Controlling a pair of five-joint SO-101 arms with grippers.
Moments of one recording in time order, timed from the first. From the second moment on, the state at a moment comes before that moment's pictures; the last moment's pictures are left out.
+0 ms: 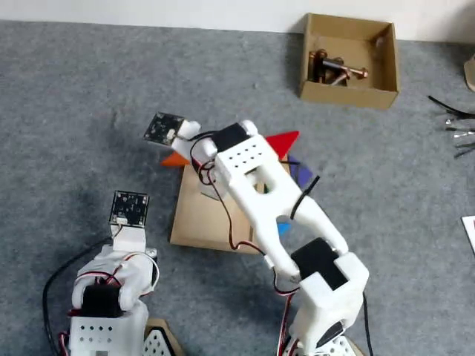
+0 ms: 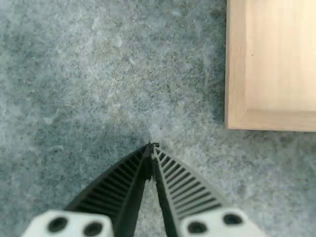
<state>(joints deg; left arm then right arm) -4.9 -103.6 96.0 75.7 1.4 -37.0 13.4 -3.6 72.5 39.2</state>
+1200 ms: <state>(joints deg) -4.9 -103.6 96.0 75.7 1.4 -22.9 19.3 0.1 49.1 24.9</state>
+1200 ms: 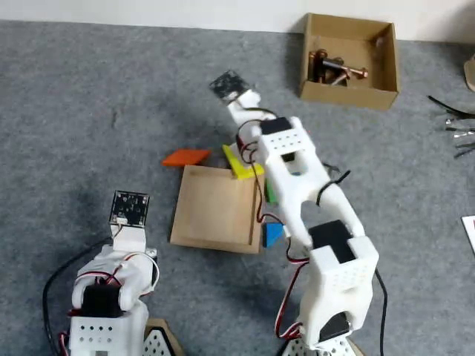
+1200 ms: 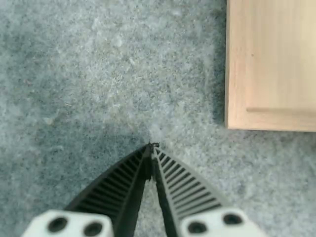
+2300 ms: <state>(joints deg) -4.9 -103.6 96.0 75.7 1.4 -23.1 19.0 9.2 43.2 24.7</state>
